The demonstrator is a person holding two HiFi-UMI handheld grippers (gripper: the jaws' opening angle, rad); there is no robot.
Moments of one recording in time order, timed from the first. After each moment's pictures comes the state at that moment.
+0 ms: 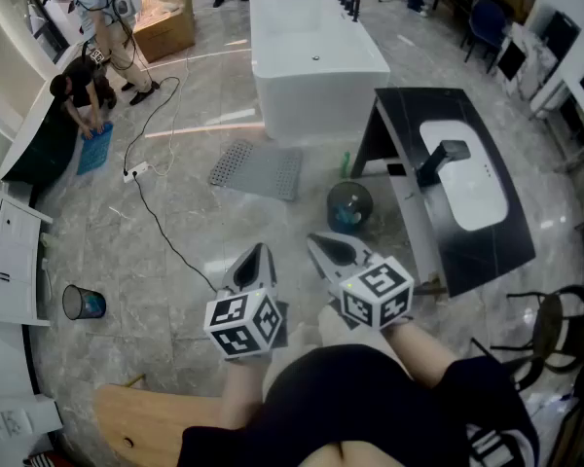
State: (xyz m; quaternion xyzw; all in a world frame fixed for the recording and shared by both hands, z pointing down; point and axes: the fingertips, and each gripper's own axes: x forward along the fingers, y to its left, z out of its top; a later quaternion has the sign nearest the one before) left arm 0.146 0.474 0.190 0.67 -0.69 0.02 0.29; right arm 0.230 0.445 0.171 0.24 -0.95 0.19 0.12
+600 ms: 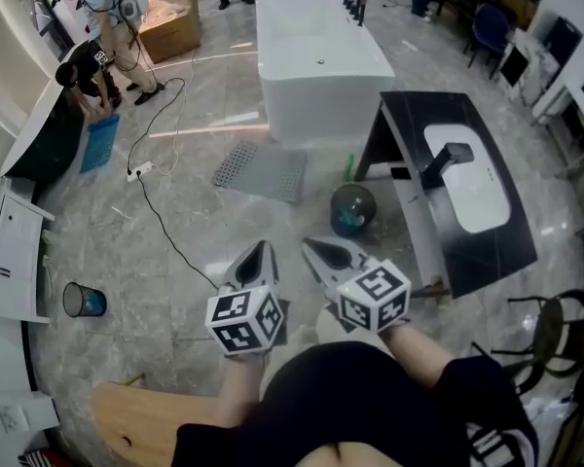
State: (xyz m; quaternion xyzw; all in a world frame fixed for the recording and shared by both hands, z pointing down) left arm 0.137 0.479 0.185 0.67 -0.69 0.03 0.28; right arm 0.210 0.465 0.168 0.21 -0.95 0.19 0.11
